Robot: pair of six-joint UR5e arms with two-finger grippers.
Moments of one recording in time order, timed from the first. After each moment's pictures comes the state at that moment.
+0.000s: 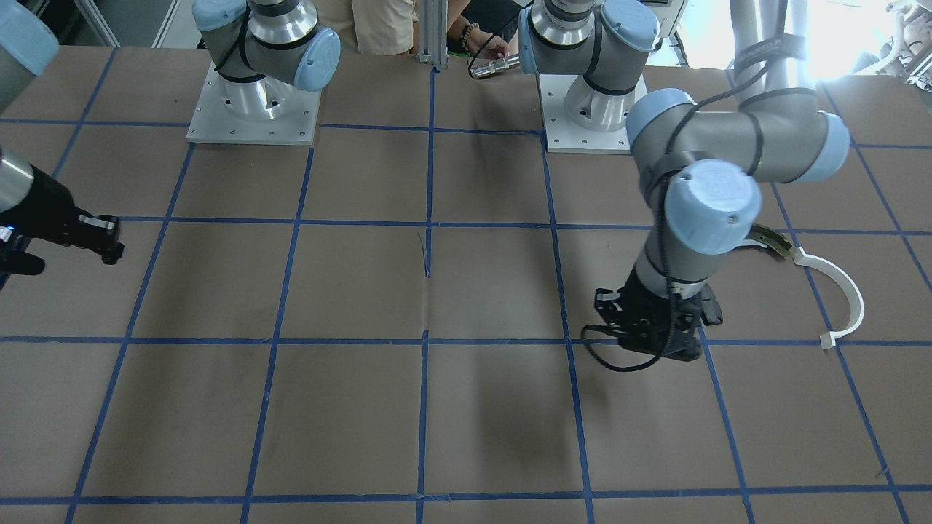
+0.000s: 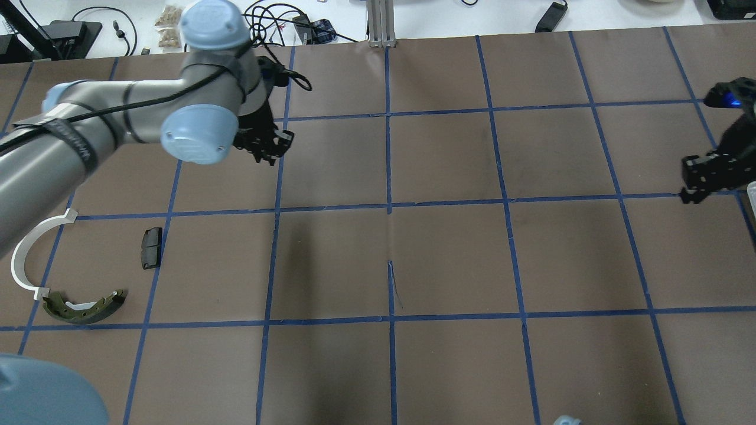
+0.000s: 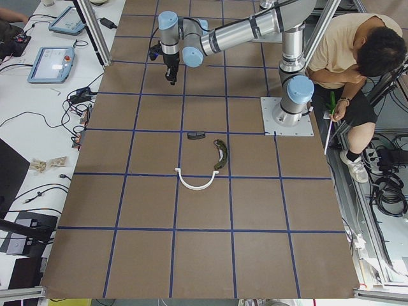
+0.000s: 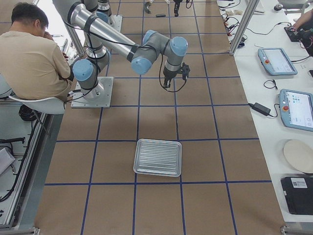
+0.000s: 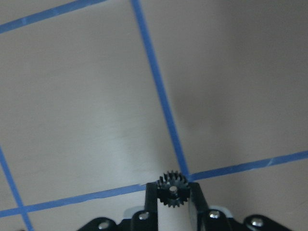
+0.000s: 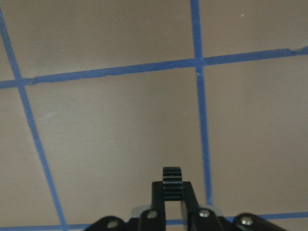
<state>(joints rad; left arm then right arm) -1.46 -1.86 -1.74 -1.11 1.66 0.35 1.21 -1.46 1.84 -1.79 -1.53 -0.20</state>
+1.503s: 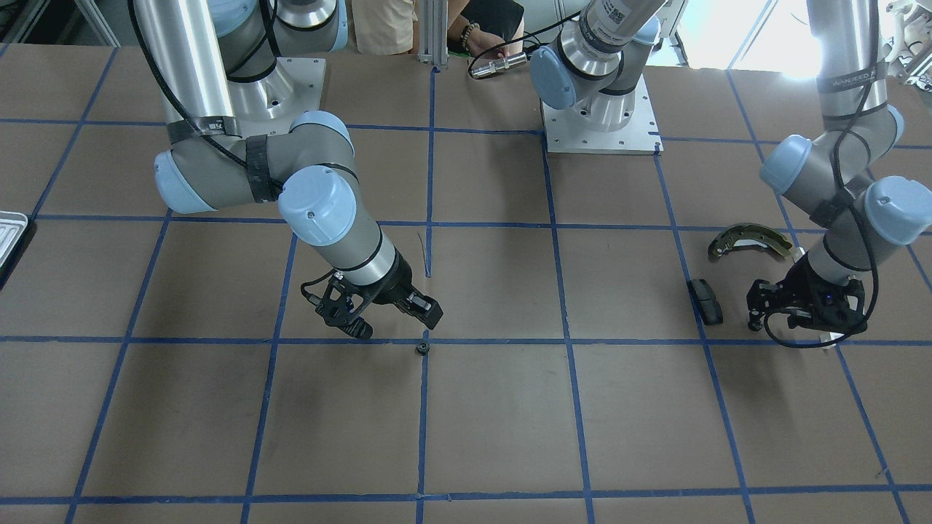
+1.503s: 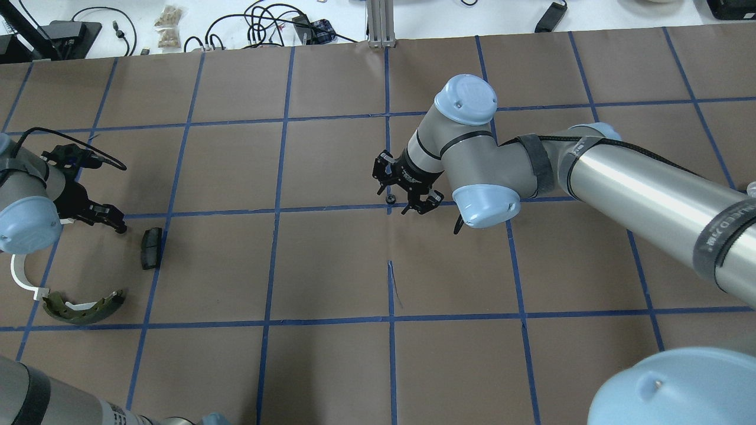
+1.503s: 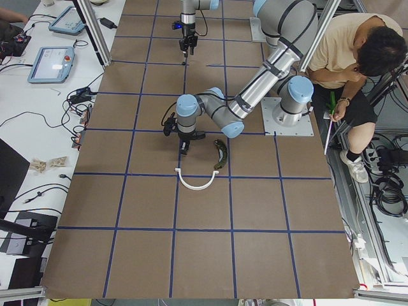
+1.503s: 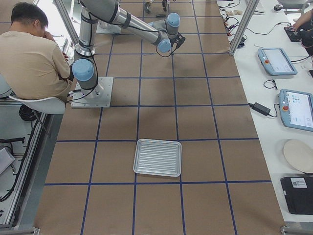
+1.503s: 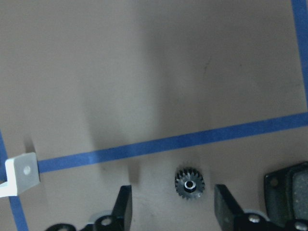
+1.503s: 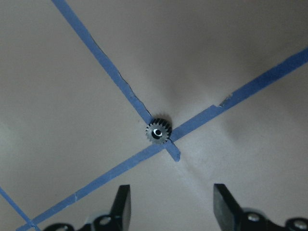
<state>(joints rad) -0.95 -1.94 -1.95 -0.72 1.58 0.82 1.81 -1.15 1.82 -2.35 -1.24 0.89</state>
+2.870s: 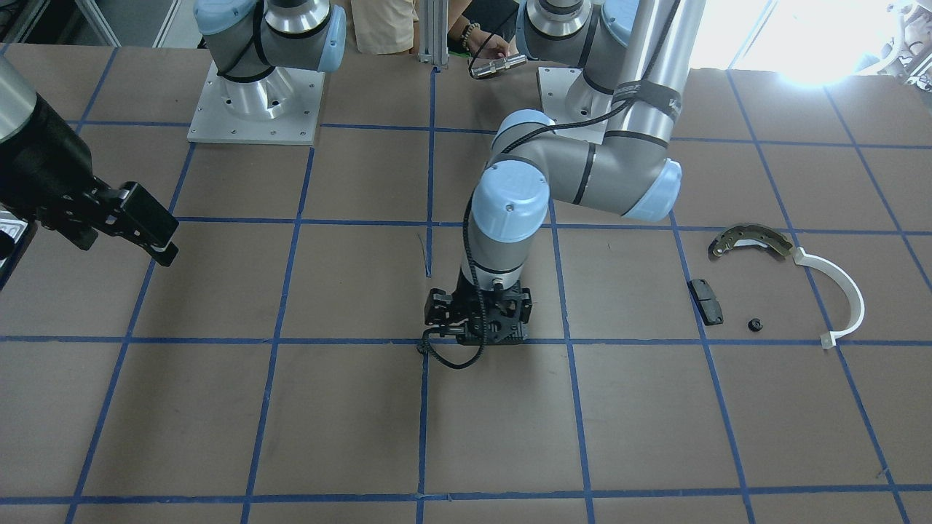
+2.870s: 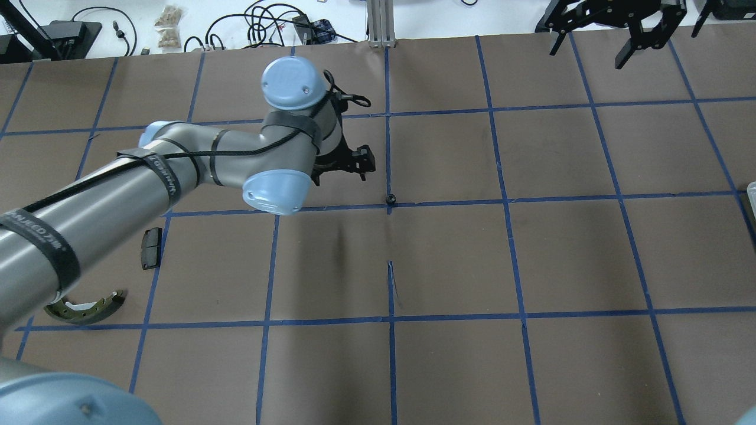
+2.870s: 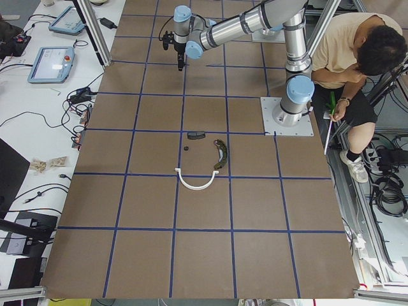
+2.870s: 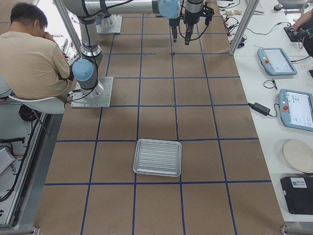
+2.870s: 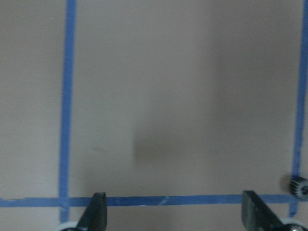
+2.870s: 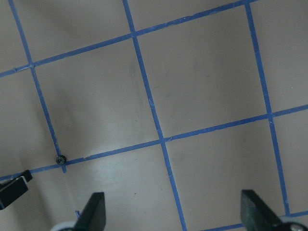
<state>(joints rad) -1.88 -2.02 -1.73 -0.85 1.53 -0.36 1.45 -1.37 1.26 -1.48 -1.49 0.12</state>
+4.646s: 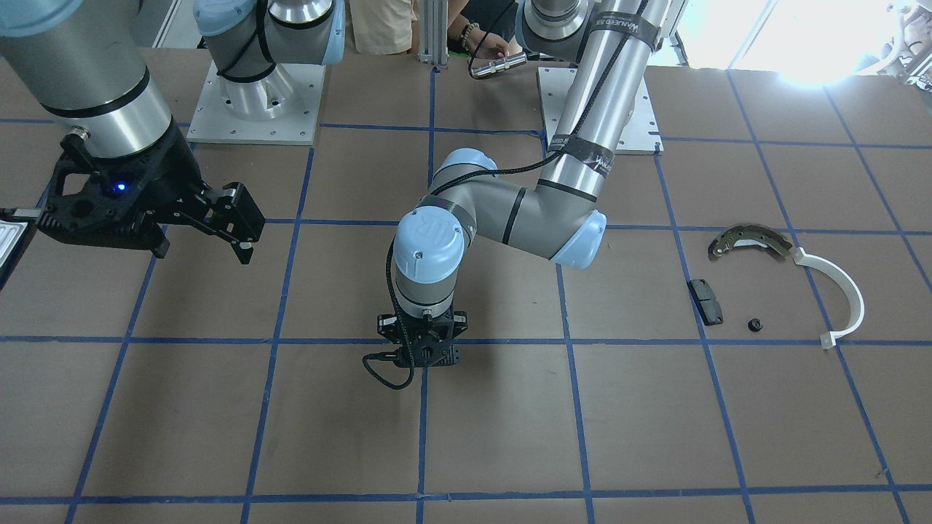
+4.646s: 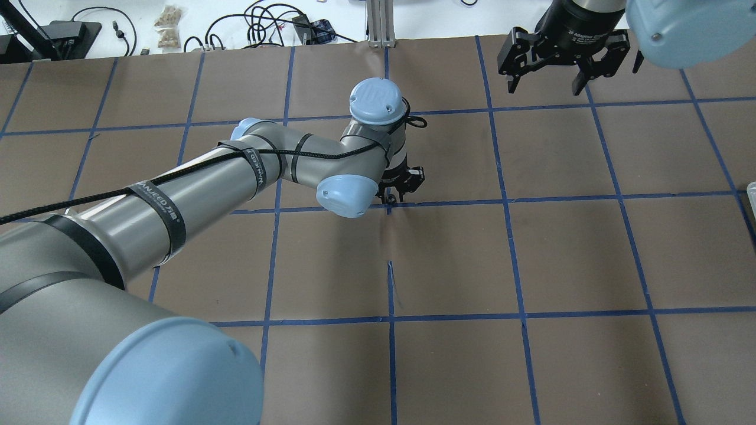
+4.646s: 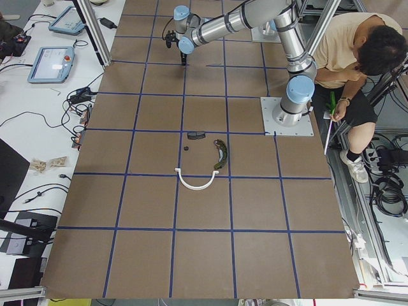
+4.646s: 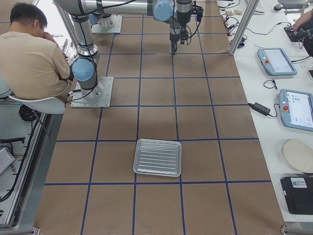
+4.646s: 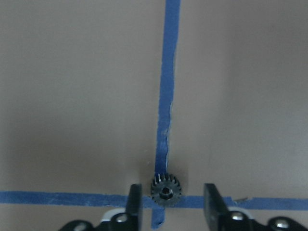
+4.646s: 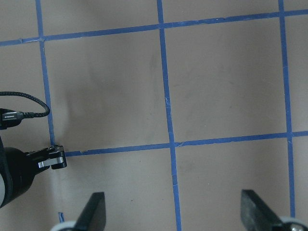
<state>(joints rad) -1.96 -2.18 -1.60 -0.90 1.53 -0.46 1.57 -1.43 1.47 -1.71 -1.55 0.08</state>
